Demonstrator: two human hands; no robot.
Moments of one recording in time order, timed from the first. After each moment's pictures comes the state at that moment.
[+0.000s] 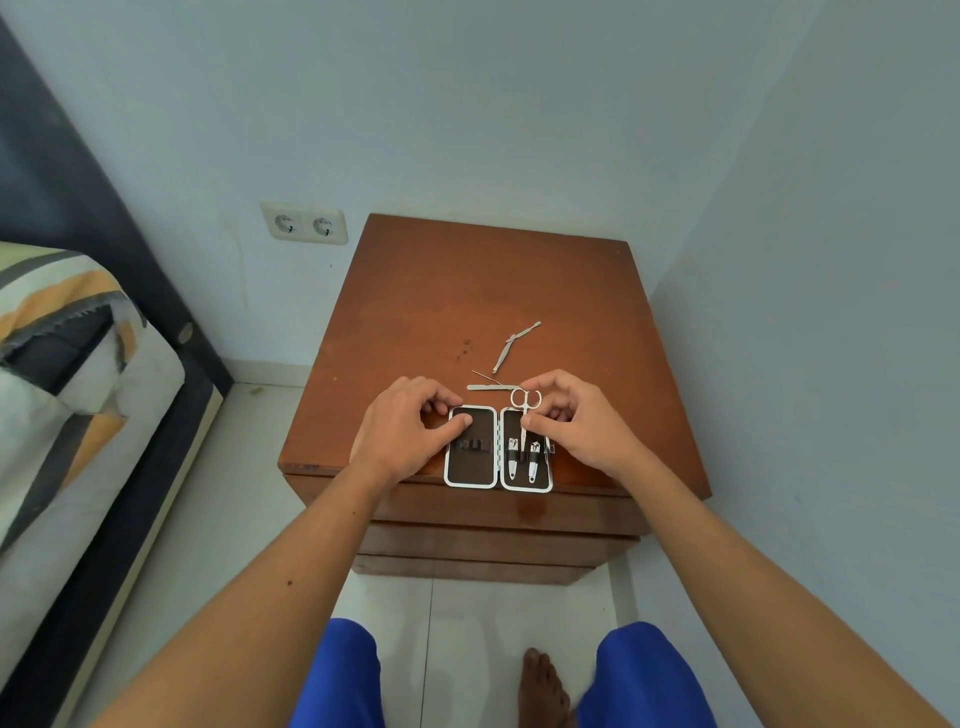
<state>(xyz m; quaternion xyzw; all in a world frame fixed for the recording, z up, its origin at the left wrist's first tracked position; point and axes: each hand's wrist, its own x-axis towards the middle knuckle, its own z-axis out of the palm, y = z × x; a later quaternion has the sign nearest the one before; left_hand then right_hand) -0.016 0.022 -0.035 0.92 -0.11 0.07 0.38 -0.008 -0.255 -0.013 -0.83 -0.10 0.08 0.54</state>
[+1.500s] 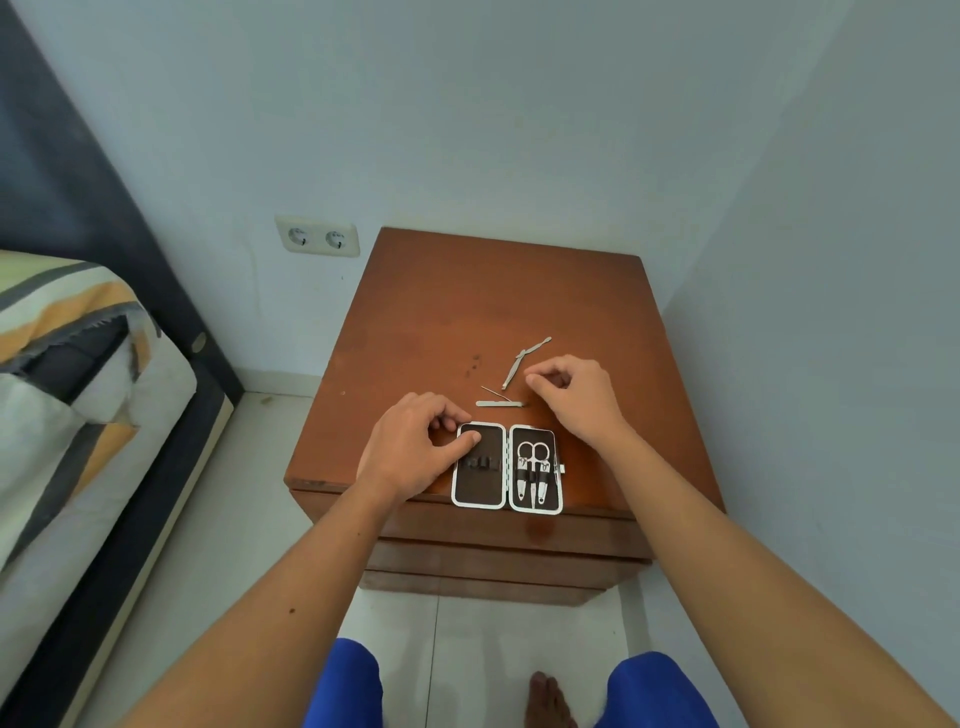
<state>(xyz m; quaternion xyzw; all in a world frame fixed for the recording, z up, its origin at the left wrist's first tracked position) -0.017 0.022 -0.034 0.91 -0.11 0.07 0.38 0.039 -0.228 0.007 -0.91 -0.01 -0.03 0.41</state>
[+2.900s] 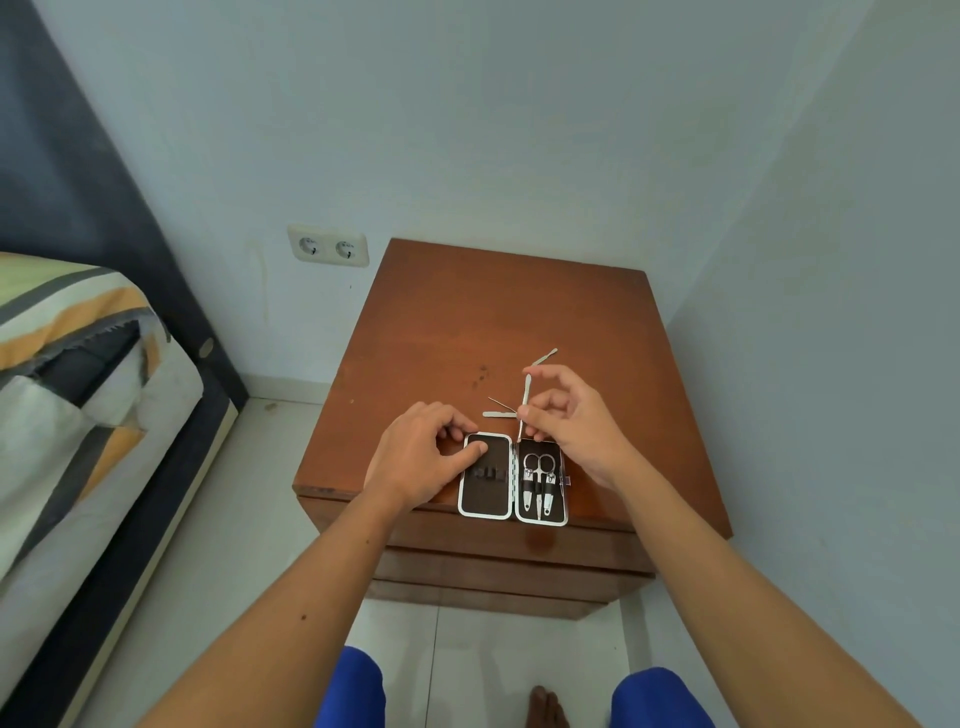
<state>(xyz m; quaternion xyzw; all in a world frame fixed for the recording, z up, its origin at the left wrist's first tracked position) -0.016 0.021 -0.033 0.91 -0.11 0.08 0.38 0.009 -0.216 0.018 -0.76 -0.05 0.09 0.64</state>
